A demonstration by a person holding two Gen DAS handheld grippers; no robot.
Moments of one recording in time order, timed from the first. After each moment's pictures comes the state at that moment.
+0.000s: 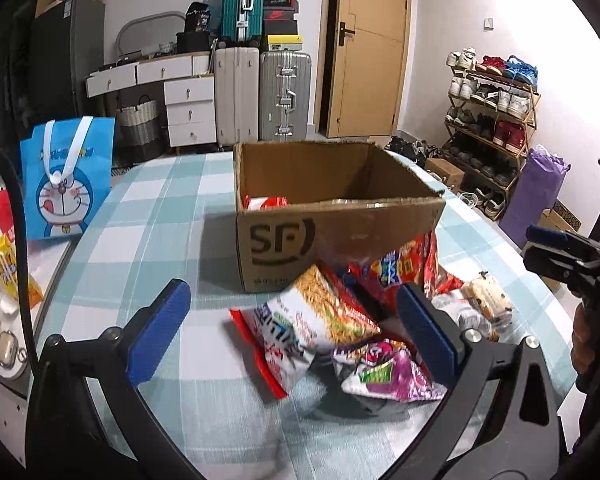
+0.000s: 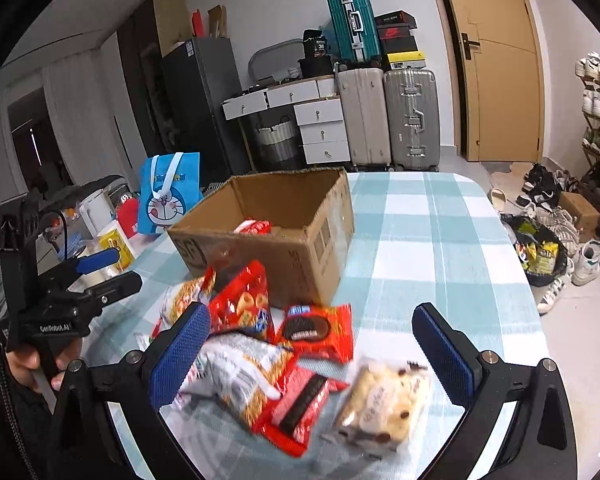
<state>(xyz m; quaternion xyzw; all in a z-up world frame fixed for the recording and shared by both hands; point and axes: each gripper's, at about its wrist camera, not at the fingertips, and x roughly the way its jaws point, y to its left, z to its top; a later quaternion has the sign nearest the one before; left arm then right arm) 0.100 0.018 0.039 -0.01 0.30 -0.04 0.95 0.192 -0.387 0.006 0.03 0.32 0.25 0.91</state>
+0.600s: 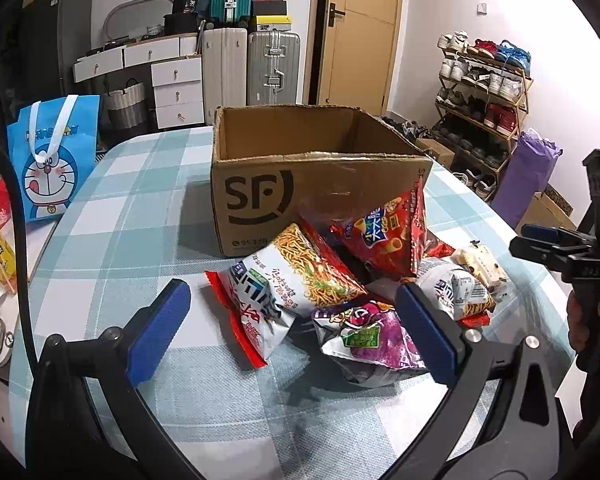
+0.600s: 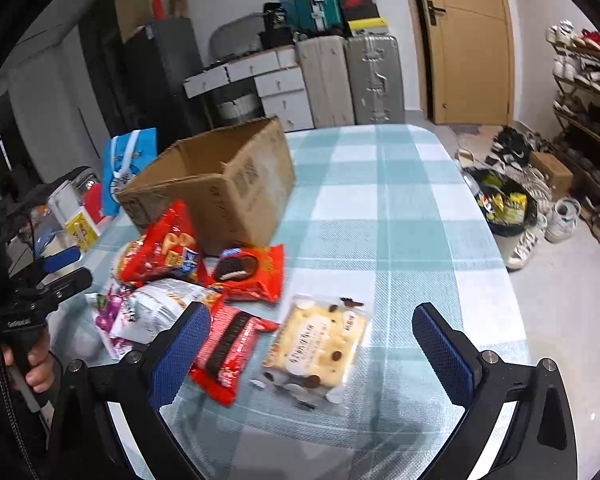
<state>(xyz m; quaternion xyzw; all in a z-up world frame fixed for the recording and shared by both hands) 0.101 0.004 0.025 -0.01 0.34 -0.06 0.94 0.197 -0.430 -0.035 0.03 0.39 0.18 0.90</state>
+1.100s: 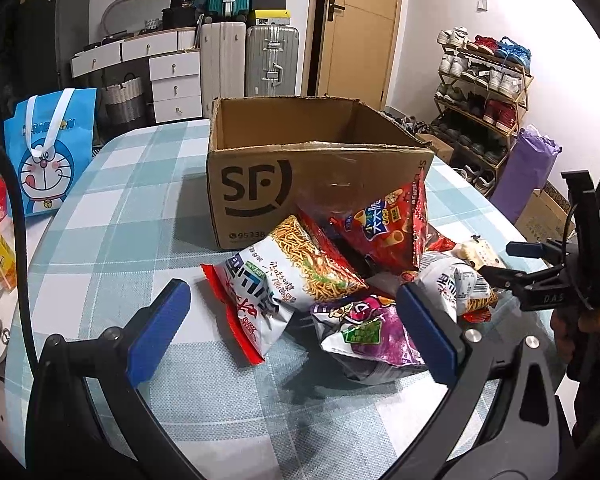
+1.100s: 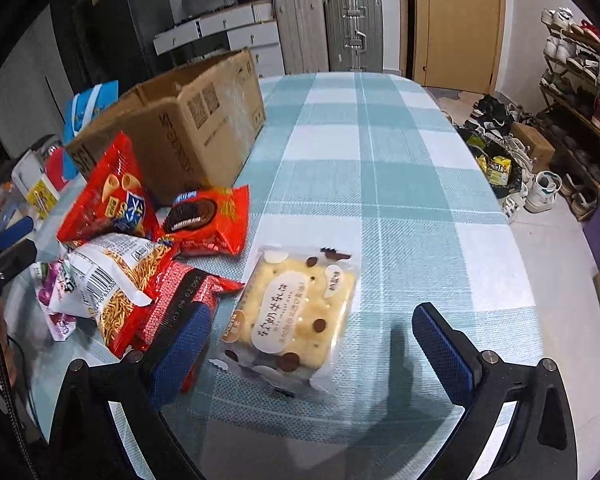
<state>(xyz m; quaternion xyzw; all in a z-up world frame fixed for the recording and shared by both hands) 0.106 0.001 0.017 -0.01 0.35 -0.06 0.94 0.216 -0.407 -0.076 -0.01 0.46 0.14 0.88</state>
